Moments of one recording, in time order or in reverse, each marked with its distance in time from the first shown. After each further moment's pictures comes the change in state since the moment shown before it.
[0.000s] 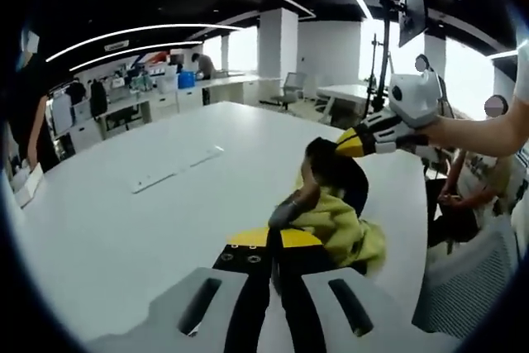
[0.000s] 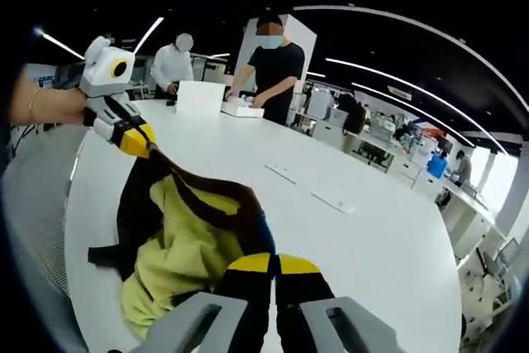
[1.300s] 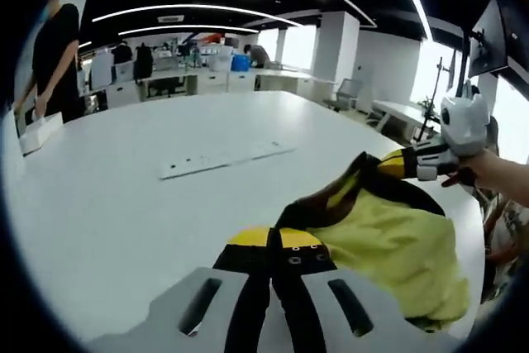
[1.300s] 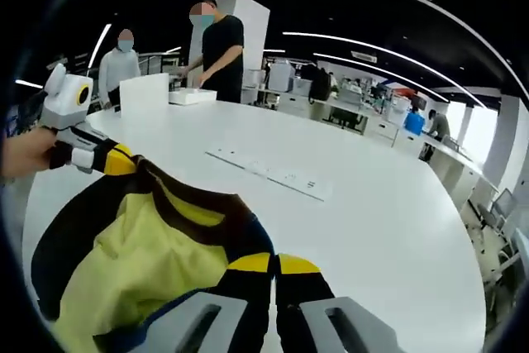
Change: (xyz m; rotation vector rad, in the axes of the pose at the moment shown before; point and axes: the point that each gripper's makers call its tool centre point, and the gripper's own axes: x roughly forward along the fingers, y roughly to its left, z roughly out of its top) left arm 0.110 0.129 -0.019 -0.247 0.005 0.215; right arm 0.126 -0.080 -0.031 0.200 0.129 -0.135
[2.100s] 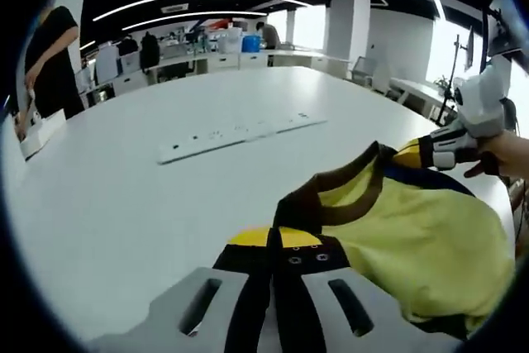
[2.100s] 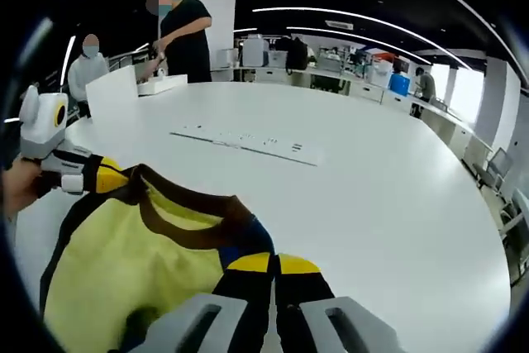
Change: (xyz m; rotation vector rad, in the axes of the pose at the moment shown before) left arm 0.057 0.033 -0.030 0.047 0.105 0.081; right arm 0.055 -0.017 -0.032 0.143 0.113 -0.046
